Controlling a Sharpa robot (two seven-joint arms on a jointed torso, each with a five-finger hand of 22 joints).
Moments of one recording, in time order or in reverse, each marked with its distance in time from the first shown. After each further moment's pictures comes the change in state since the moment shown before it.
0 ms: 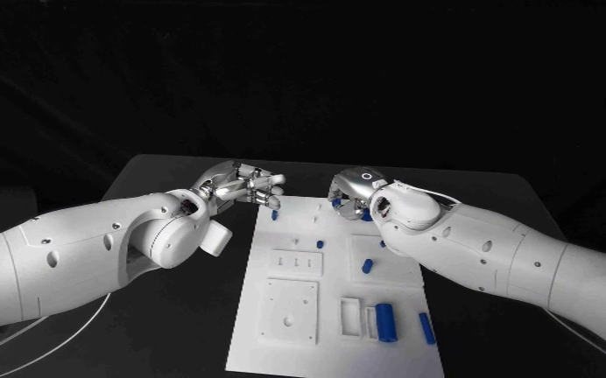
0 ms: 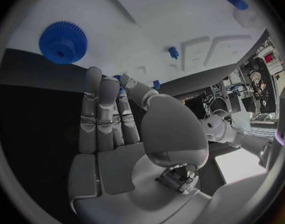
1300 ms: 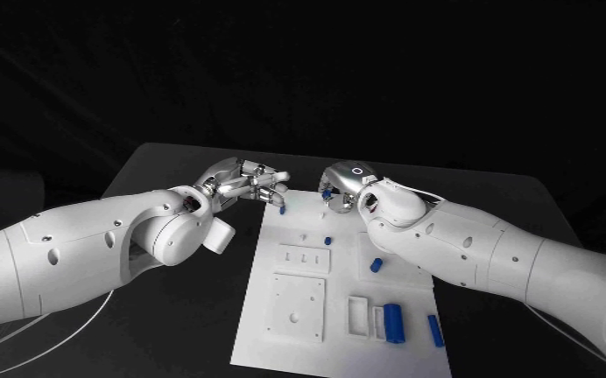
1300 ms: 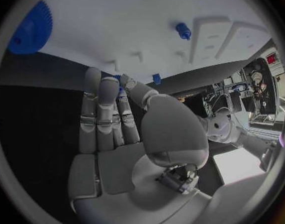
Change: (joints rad) left arm 0.013 0.015 0.000 0.009 0.000 0.000 0.000; left_hand 0.004 0.004 0.003 -0.003 0.000 0.000 0.000 0.000 0.000 0.000 0.000 0.000 0.000 0.006 -0.001 -0.005 0.001 0.000 0.000 0.000 0.000 -0.001; right arm 0.001 0.055 0.000 -0.044 -0.001 -0.067 -0.034; right_hand 0.000 0.000 0.010 0.003 0.000 -0.001 0.001 0.004 0.000 0.005 -0.005 -0.002 -0.001 0.000 0.000 0.000 0.000 -0.021 0.004 -0.003 -0.031 0.046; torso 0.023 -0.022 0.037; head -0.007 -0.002
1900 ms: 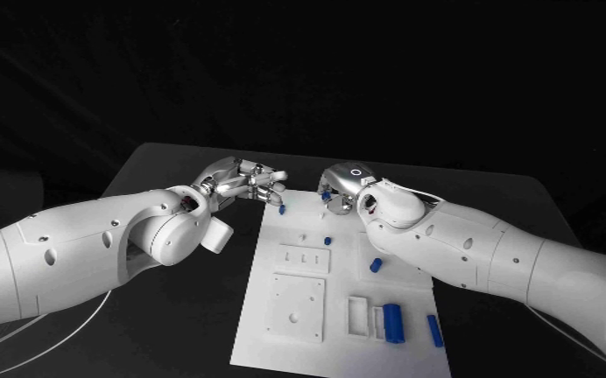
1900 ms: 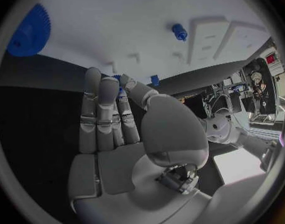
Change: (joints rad) left arm 0.002 -0.003 0.000 -0.002 0.000 0.000 0.000; left_hand 0.000 0.000 -0.004 -0.004 0.000 0.000 0.000 0.000 0.000 0.000 0.000 0.000 0.000 -0.001 0.000 0.000 0.002 0.000 0.000 0.000 0.000 -0.002; right arm -0.002 -0.007 0.000 0.017 -0.006 0.017 -0.014; right_hand 0.000 0.000 0.000 0.000 0.000 -0.001 0.001 0.000 0.000 0.000 0.000 0.002 0.000 0.000 0.000 0.000 -0.001 -0.002 0.000 0.000 -0.011 0.016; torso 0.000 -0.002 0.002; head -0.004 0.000
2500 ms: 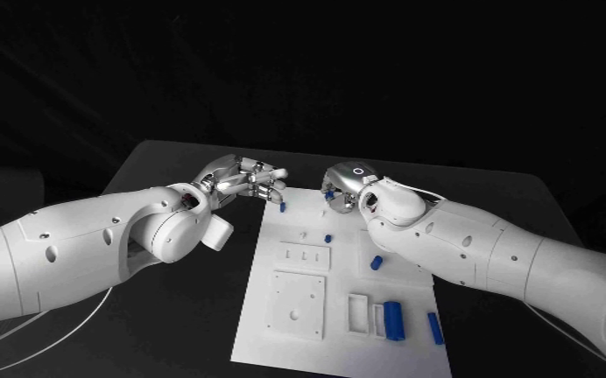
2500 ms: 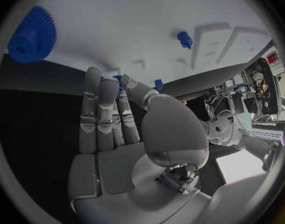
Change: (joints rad) left arm 0.001 0.001 0.000 -0.001 0.000 0.001 0.000; left_hand 0.000 0.000 0.000 0.000 0.000 0.000 0.000 0.000 0.000 0.000 0.000 0.000 -0.001 0.000 0.000 0.000 0.001 0.000 0.000 0.000 0.000 -0.001; right arm -0.005 0.009 0.002 -0.029 -0.001 0.015 -0.005; right_hand -0.007 -0.007 0.000 0.000 0.000 -0.001 0.001 -0.001 0.000 0.000 0.000 0.000 0.000 0.000 0.000 0.000 -0.003 0.003 0.004 0.004 -0.010 0.012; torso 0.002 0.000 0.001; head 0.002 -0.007
